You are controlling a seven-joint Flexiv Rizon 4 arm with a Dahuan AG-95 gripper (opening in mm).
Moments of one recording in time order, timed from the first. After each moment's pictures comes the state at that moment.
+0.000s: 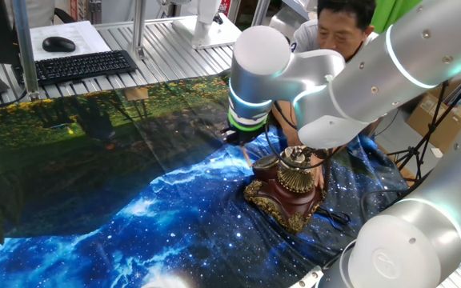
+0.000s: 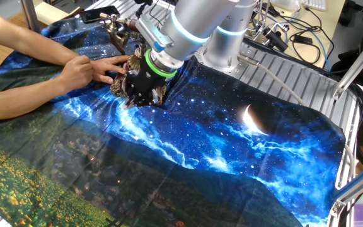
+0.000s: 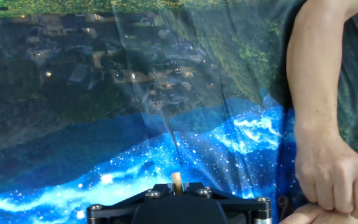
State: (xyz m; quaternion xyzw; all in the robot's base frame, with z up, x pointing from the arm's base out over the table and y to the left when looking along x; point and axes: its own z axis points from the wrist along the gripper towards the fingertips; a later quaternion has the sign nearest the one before) arm 0.480 -0.108 0.080 0.10 0.97 -0.17 0.15
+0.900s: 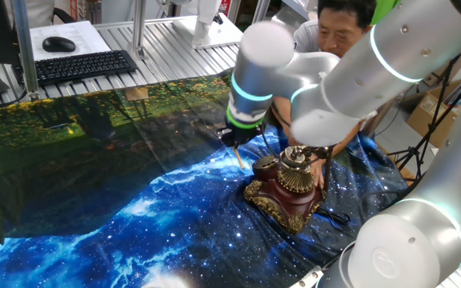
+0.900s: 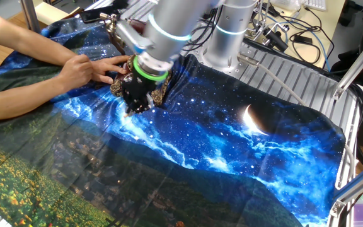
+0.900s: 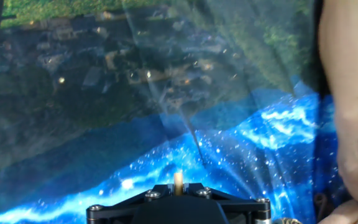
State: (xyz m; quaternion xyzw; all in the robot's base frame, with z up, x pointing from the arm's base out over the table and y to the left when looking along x) arm 0.489 -0.101 0.065 0.12 0.98 -0.08 0.10
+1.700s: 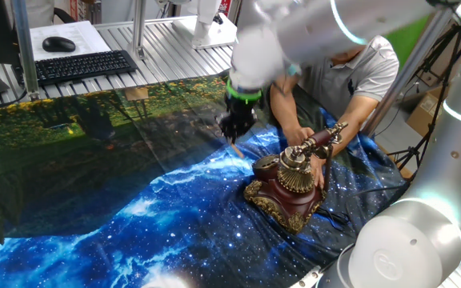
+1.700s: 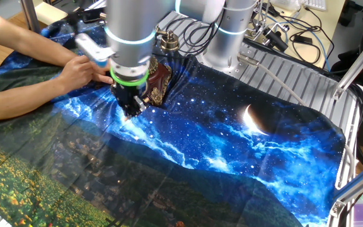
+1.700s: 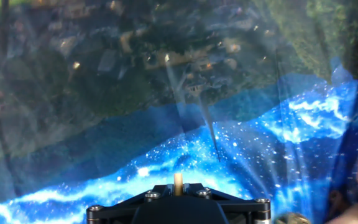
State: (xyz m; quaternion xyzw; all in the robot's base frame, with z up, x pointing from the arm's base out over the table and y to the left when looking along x) arm 0.510 -0.096 0.076 0.09 0.99 -0.03 -0.04
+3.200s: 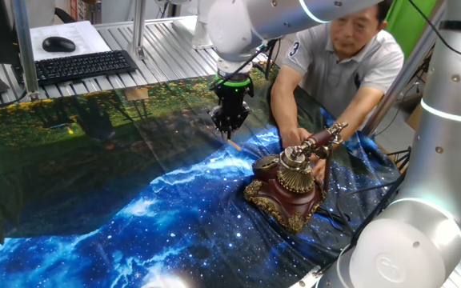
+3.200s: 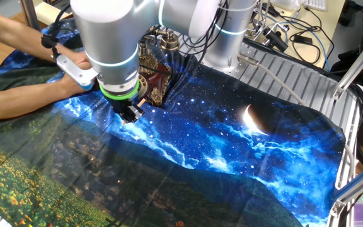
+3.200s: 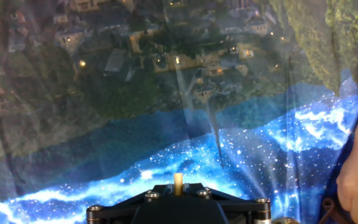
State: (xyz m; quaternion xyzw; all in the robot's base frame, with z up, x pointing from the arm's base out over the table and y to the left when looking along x) arm 0.523 -0.094 0.076 0.08 0.99 -0.04 -0.07
